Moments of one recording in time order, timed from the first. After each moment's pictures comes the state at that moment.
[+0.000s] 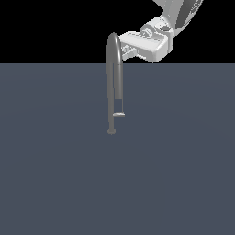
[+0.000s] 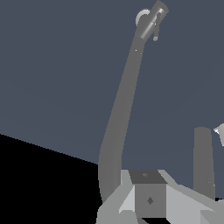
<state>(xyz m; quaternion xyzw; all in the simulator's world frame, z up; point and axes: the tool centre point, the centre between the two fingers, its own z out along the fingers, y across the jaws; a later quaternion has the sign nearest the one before) 0.032 -0.017 0.308 -0.79 0.33 0.40 0.33</state>
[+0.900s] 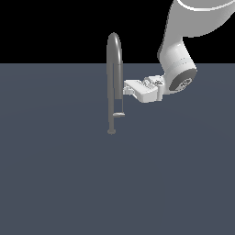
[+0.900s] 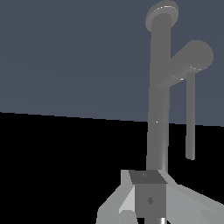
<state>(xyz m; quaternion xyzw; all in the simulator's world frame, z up) 0.077 -0.018 0.180 -0.60 0.43 0.53 0.43</state>
